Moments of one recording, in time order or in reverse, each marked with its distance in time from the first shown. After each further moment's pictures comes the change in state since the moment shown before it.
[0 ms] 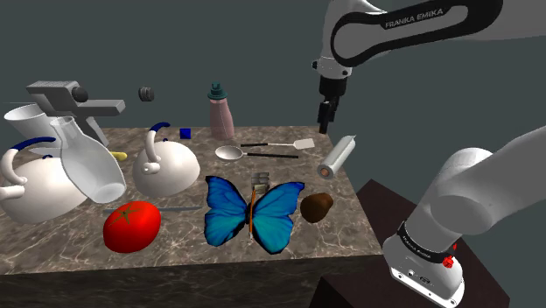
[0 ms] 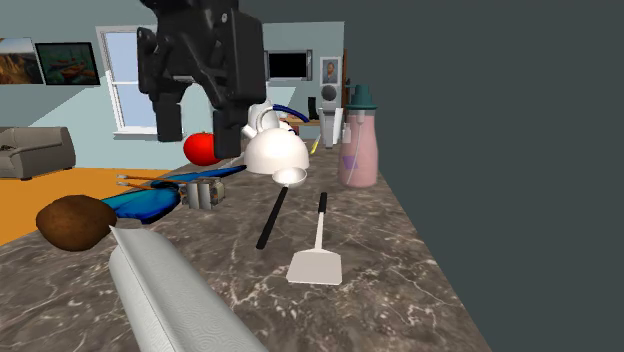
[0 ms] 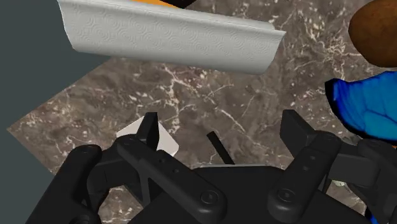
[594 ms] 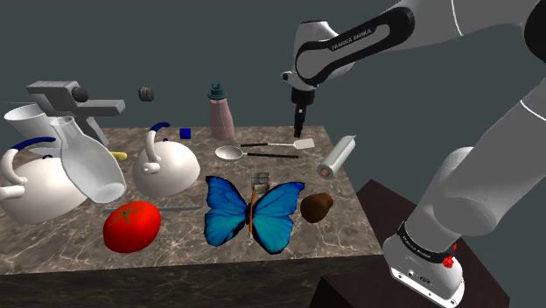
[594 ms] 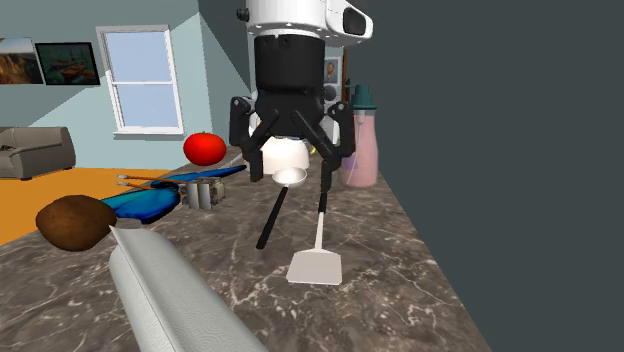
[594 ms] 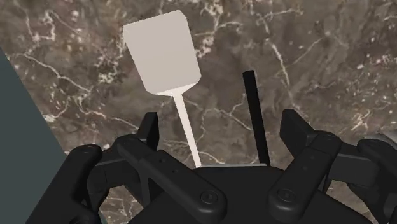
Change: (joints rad) arm 0.061 0.325 -0.045 0.133 0.016 0.265 -0.297
